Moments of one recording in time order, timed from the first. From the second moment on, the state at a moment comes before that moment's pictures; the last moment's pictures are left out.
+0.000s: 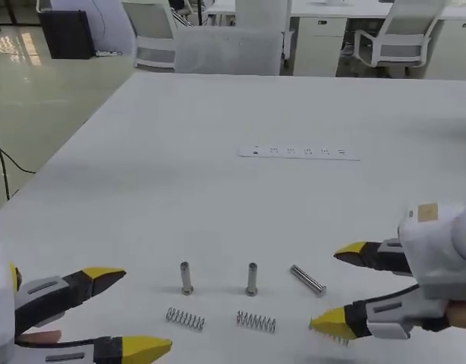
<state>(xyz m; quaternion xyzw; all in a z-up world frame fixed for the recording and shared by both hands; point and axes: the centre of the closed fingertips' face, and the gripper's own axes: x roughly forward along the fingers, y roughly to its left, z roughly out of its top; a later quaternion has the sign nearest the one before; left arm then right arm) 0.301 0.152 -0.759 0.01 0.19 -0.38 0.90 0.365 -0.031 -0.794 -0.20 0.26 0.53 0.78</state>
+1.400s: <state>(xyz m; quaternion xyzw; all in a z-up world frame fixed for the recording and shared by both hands) 0.298 0.145 -0.753 0.02 0.18 -0.40 0.90 0.427 -0.013 -0.851 -0.26 0.41 0.46 0.75</state>
